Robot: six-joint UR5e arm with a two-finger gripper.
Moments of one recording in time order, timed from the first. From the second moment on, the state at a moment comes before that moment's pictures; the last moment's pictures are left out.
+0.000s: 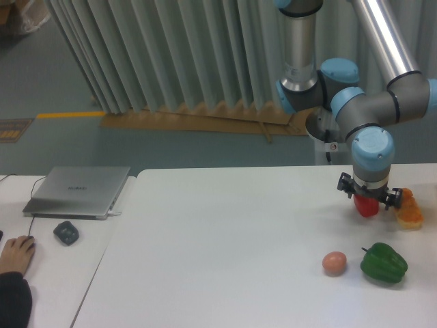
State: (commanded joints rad) arm 2.46 -1.82 -1.82 -1.40 1.72 0.67
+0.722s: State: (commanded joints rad) arm 2.46 -1.81 -1.82 -1.40 1.72 0.67
